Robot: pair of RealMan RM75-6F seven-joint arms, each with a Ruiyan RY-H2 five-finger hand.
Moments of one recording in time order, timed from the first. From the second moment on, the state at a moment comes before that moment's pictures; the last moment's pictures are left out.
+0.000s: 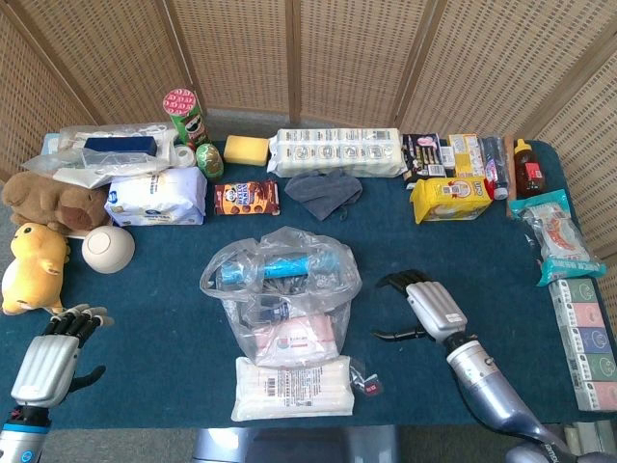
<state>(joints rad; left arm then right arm) -0.04 -1.16 0.05 -1.84 1.59 1.46 0.22 0.48 -1.21 0.18 -1.91 -1.23 0.97 -0.09</state>
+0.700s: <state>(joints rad) -0.05 -1.19 0.05 -1.74 1.55 1.43 0.12 0.73 -1.35 0.31 -1.92 -0.84 0.75 -0.03</state>
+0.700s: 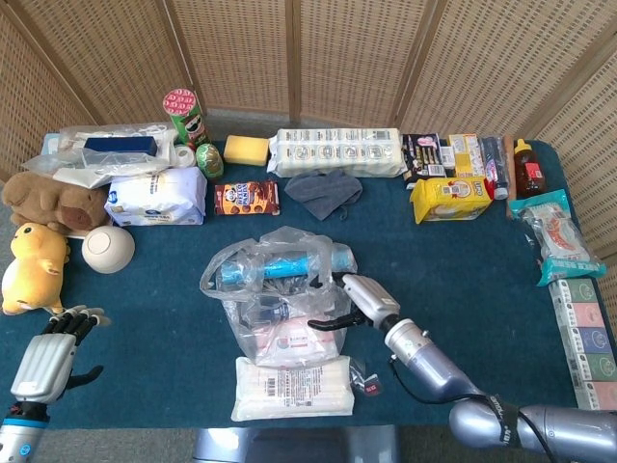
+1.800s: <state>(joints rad) -0.07 -1.19 0.04 -1.71 1.56 1.42 0.10 0.53 -1.45 0.80 -1.99 -0.78 0.40 0.96</state>
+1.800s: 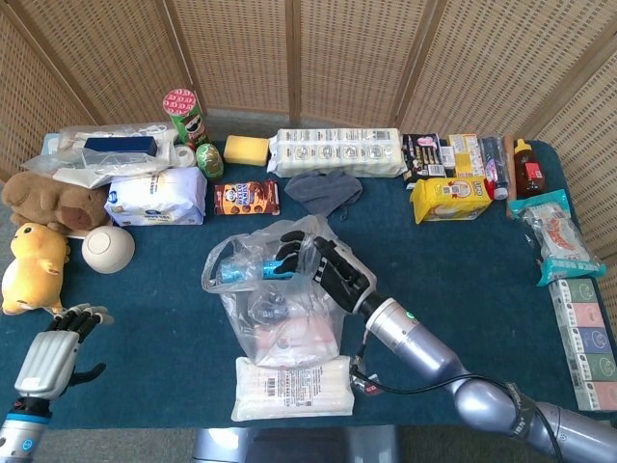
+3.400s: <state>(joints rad) -0.46 -1.17 -0.14 -1.84 1.73 1.18 0.45 0.23 -1.25 1.00 -2.17 -0.76 0.22 1.09</state>
